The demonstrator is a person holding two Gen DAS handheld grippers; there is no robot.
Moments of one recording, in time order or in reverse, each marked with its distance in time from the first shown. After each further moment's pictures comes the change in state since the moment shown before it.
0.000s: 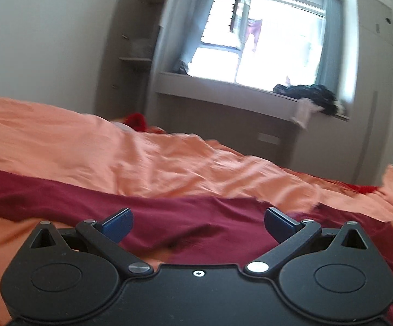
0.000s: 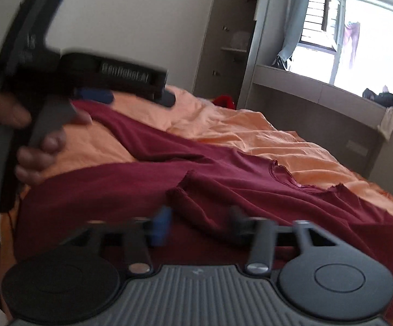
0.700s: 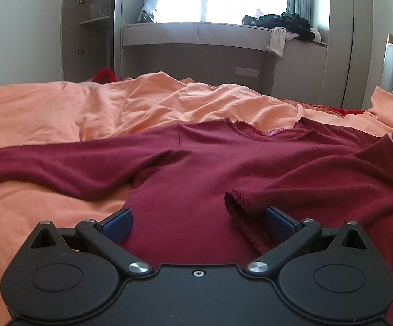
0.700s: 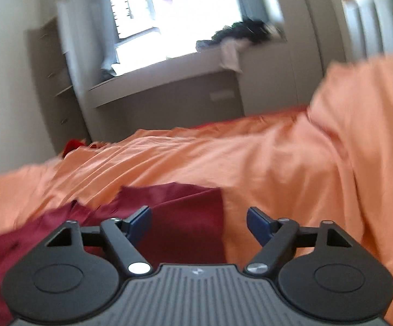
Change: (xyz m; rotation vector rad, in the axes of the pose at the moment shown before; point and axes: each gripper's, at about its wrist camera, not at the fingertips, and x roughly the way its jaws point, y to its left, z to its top) left arm 0.038 -0.036 -0.049 0.170 0.263 -0.030; right arm -0.032 -0.280 -0.063 0.738 -0.018 -0.389
